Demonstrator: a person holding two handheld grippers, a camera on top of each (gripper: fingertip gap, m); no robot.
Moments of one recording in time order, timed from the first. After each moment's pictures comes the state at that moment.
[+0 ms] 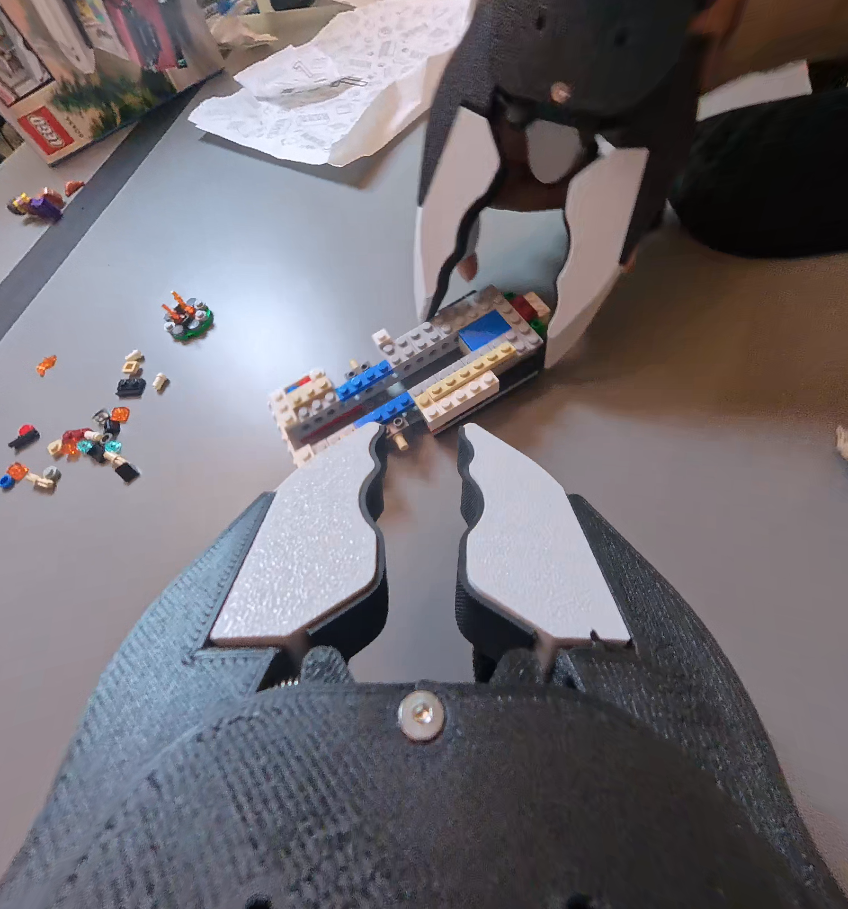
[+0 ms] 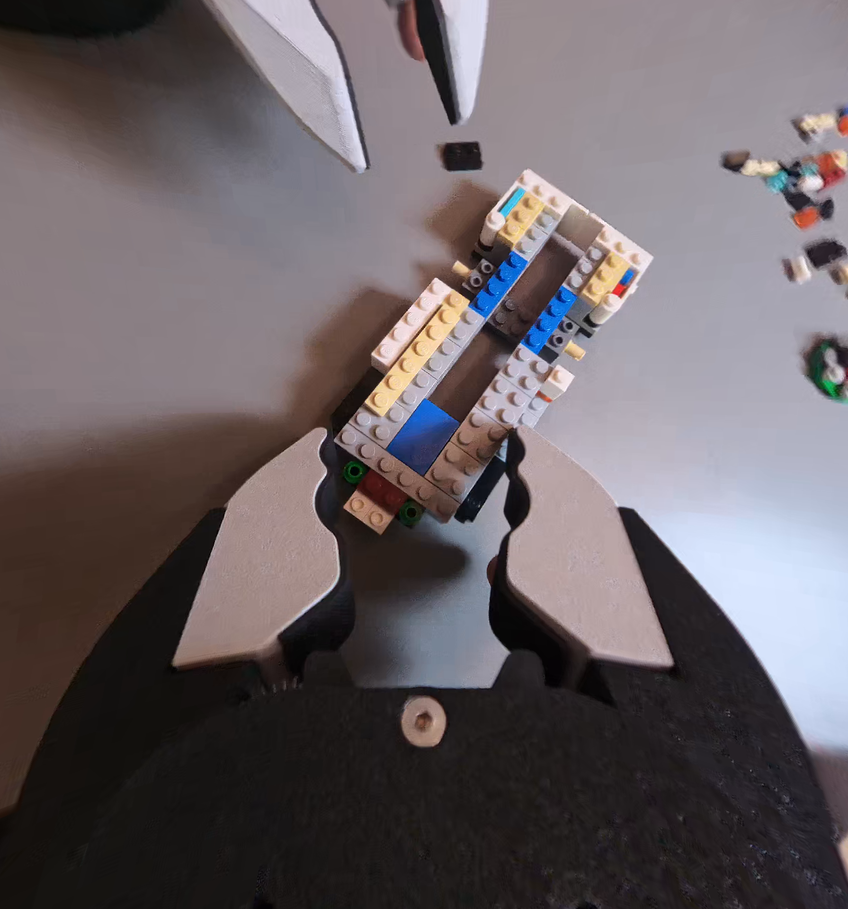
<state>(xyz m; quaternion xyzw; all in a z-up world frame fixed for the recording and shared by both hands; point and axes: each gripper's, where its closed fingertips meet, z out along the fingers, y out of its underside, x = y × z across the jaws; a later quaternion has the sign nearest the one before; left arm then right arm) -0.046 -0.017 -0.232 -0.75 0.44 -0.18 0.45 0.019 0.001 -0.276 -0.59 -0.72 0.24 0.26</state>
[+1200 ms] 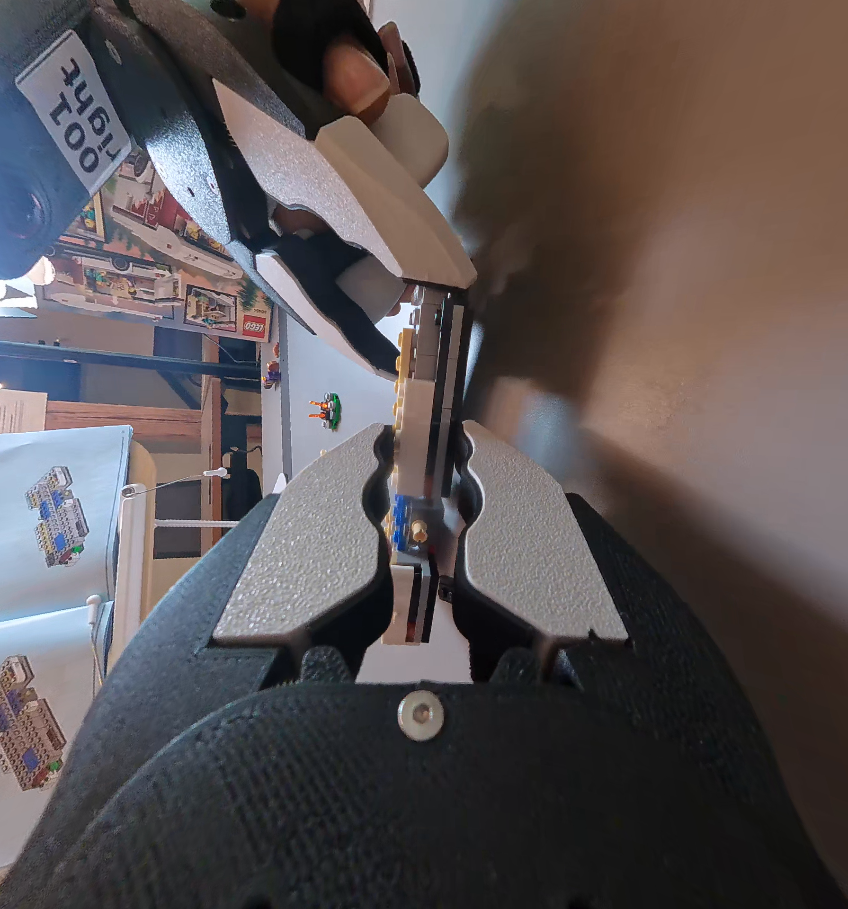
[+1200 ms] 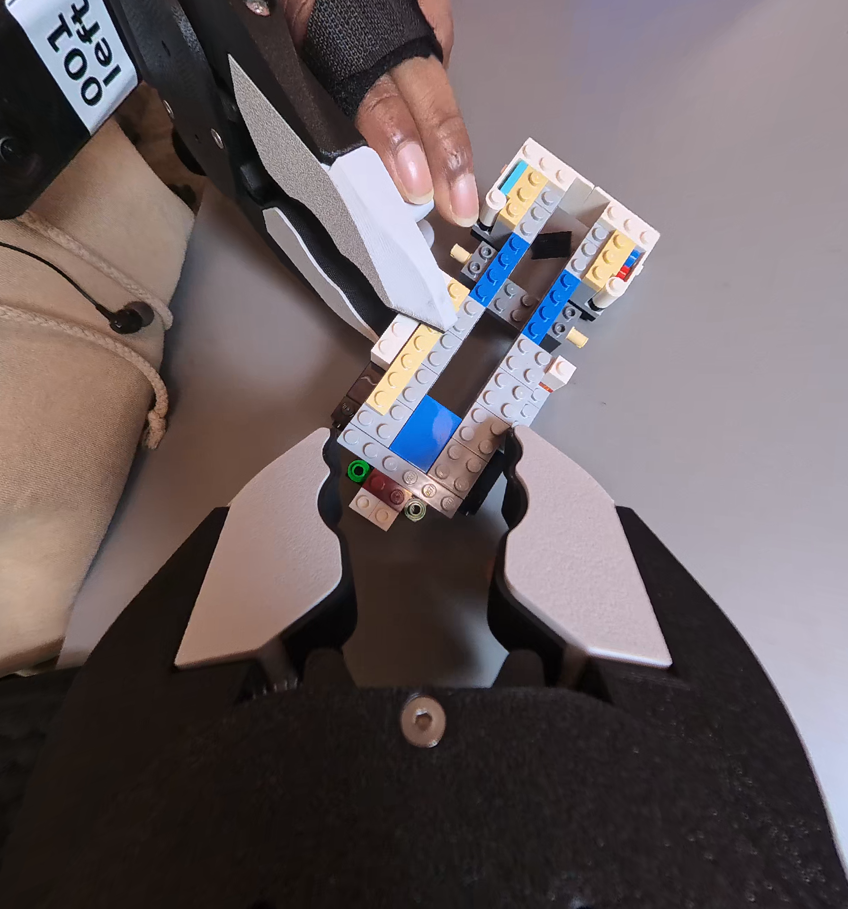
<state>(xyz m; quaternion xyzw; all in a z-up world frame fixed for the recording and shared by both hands) -0.028 -0.006 -0.251 -0.56 0.64 0.19 0.49 -0.001 -0.007 -0.260 -0.52 -0.73 0.43 0.10</state>
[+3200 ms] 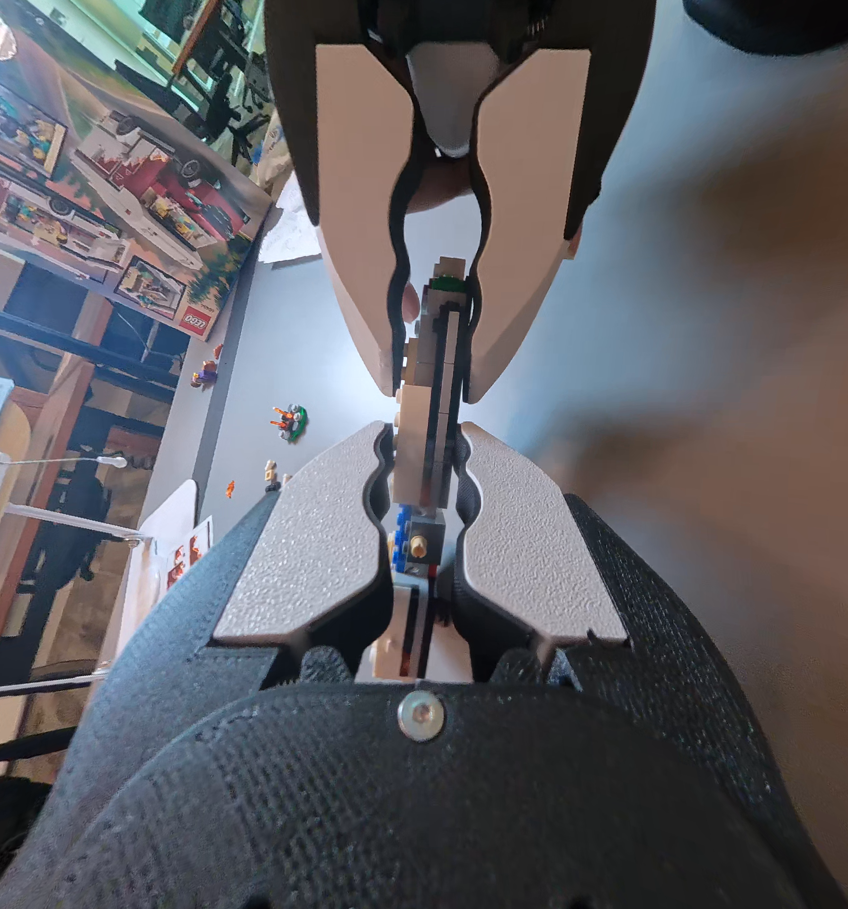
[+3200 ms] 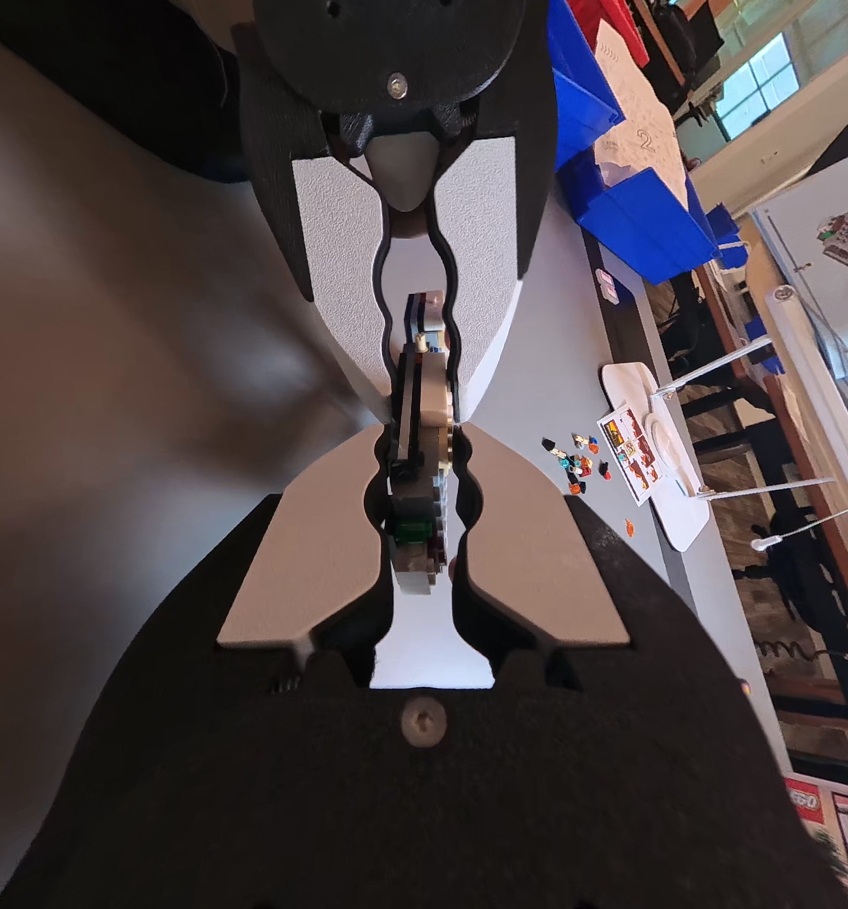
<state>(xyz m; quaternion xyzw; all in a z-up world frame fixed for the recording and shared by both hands) -0.028 -0.008 -0.224 -0.63 0.58 0.02 0.51 -0.026 -0.016 -0.216 -0.38 -0.76 0.19 0.49</state>
